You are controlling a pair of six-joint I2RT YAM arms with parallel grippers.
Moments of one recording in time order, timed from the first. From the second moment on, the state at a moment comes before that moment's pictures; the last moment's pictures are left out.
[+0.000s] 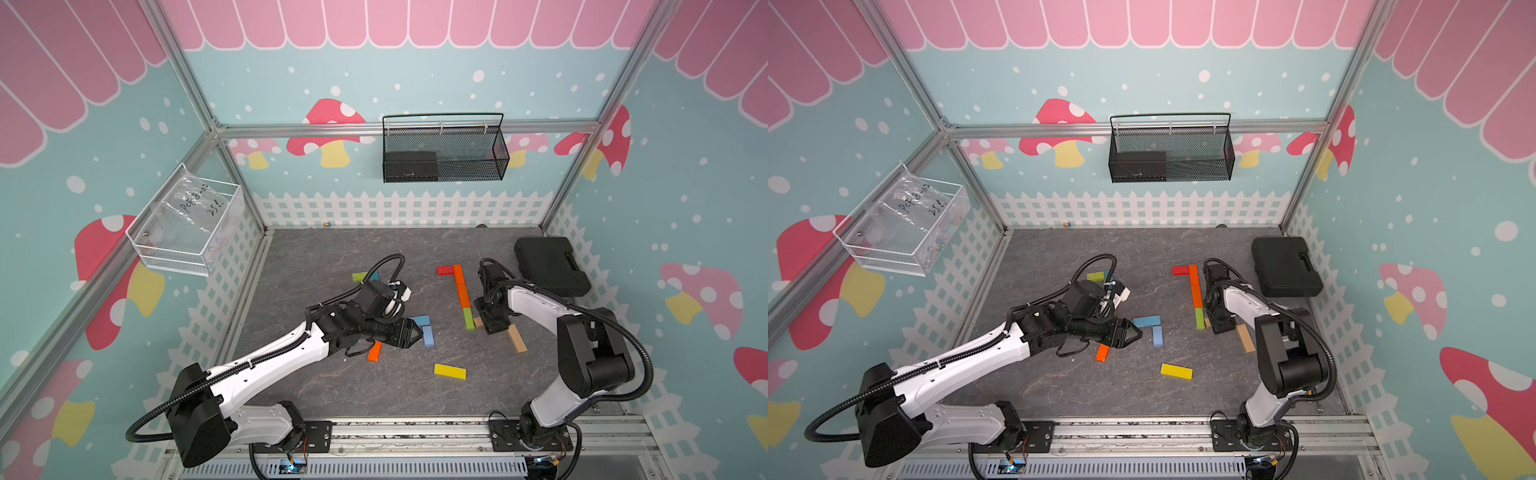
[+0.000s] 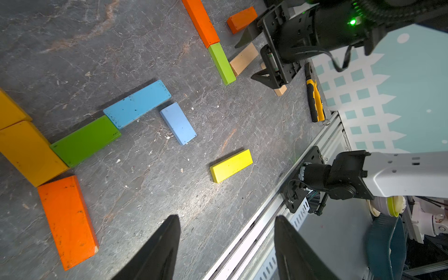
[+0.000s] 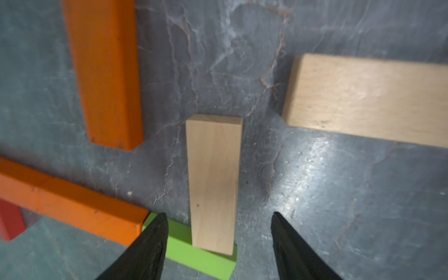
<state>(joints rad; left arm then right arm) -0.83 1.30 1.04 -0.54 0.29 -0.55 0.23 1.61 1.00 -0.72 0.12 1.49</state>
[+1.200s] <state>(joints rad) -0.91 2.69 2.69 -0.79 0.30 -0.09 -0.46 1.22 0.94 -0.62 -0.35 0.67</state>
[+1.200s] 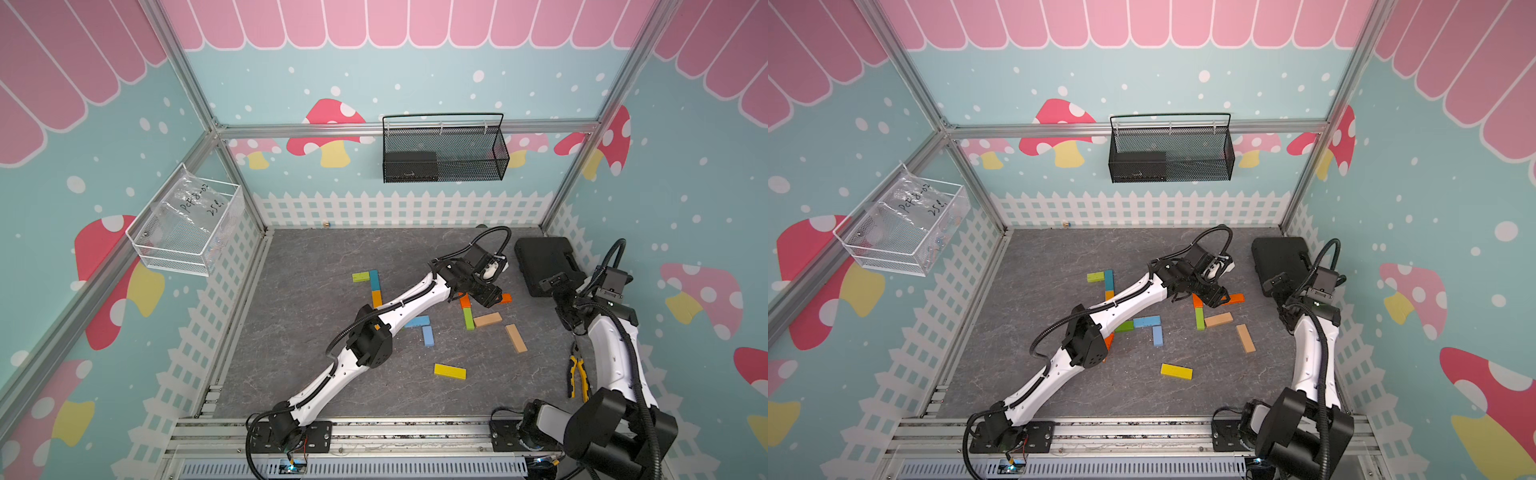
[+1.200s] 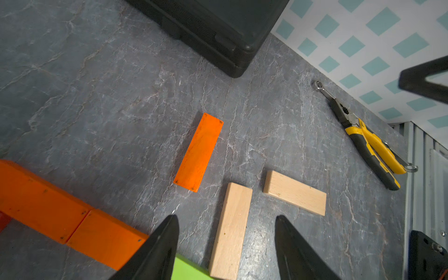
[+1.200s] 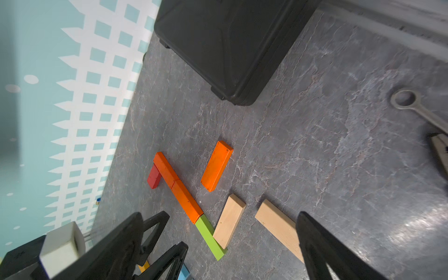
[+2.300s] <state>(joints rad) -0.80 1.69 1.55 -0.42 0.11 -0.11 -0.13 1.62 1.33 -0.41 -0.13 0.46</state>
